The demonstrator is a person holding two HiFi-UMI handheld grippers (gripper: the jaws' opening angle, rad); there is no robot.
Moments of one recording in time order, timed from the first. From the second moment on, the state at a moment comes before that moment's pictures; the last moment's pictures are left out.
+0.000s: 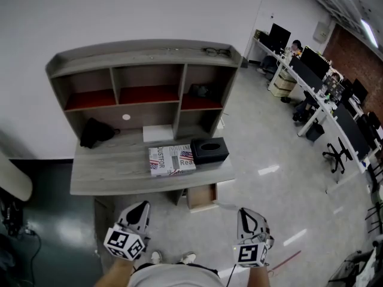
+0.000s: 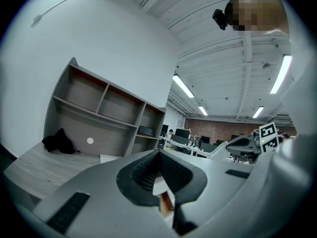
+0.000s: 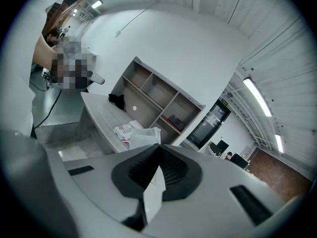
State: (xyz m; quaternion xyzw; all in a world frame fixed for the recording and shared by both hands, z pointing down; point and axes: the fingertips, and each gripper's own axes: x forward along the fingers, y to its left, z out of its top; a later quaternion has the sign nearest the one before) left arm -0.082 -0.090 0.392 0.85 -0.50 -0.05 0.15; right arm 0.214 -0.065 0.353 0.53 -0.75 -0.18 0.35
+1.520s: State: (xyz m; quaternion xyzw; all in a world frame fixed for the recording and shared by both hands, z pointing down) left arm -0.132 -0.056 0.413 0.84 -0.51 -0.07 0.18; right arm 0.172 -0.035 0.344 0.55 -0.74 -0.18 0.35
